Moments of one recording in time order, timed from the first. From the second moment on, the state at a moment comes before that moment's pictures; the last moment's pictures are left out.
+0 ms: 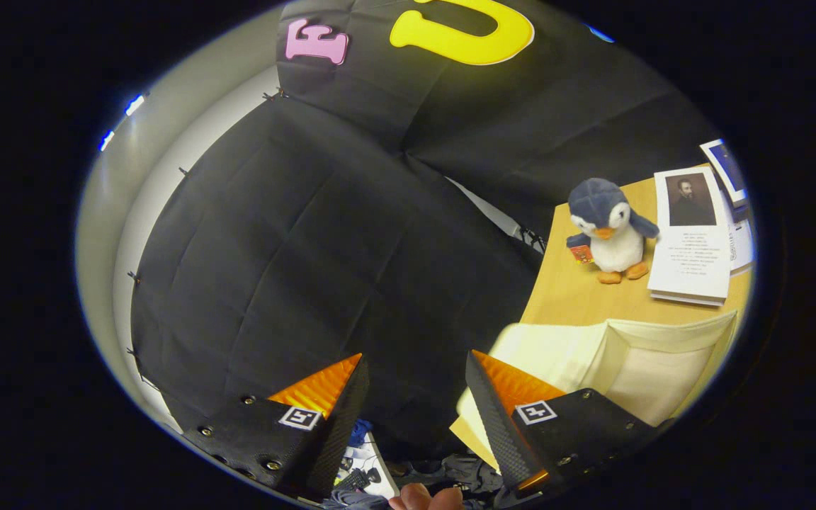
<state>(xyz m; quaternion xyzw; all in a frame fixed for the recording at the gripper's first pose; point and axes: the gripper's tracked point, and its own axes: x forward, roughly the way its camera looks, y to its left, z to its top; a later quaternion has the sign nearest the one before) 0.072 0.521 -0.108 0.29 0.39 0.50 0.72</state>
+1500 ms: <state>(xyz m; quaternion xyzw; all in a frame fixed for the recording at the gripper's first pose) 0.079 0.156 -0.276 0.13 0.42 0.22 0.87</state>
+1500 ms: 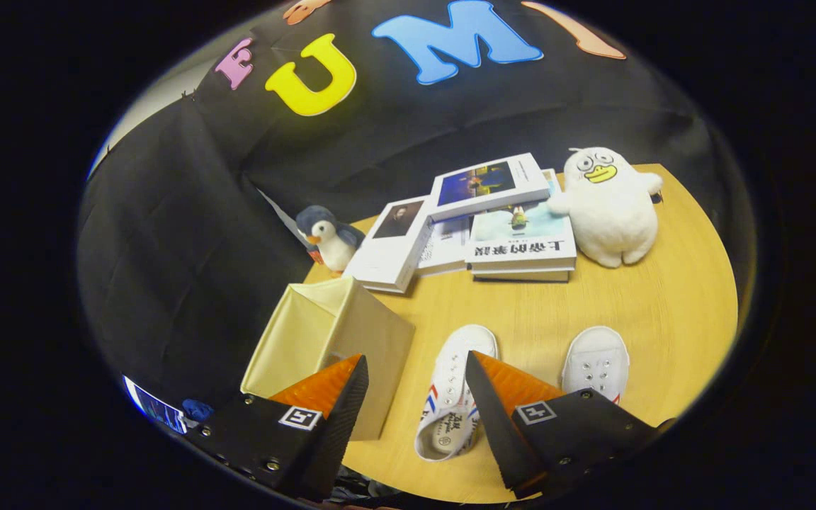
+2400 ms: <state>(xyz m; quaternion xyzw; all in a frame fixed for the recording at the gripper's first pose) 0.053 0.141 -0.436 0.05 0.55 0.17 0.81</state>
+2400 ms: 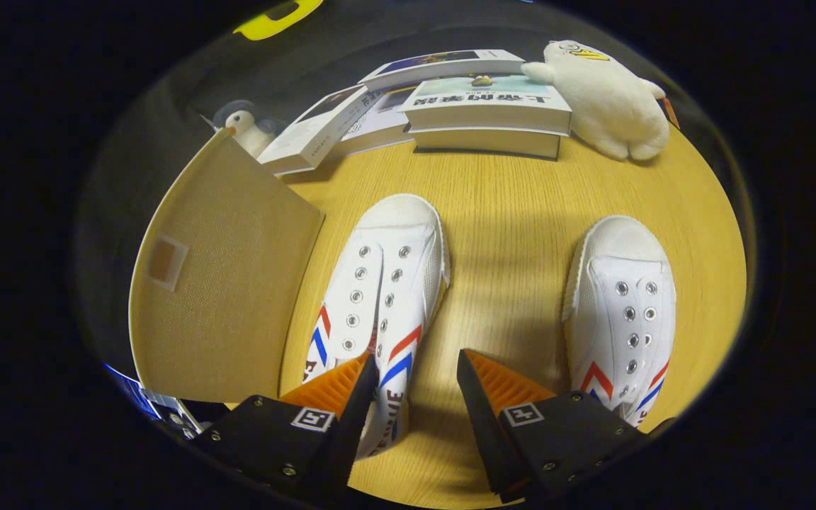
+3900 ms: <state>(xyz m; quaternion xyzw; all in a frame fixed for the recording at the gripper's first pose) 0.055 0.182 -0.253 0.16 0.51 0.23 0.82</state>
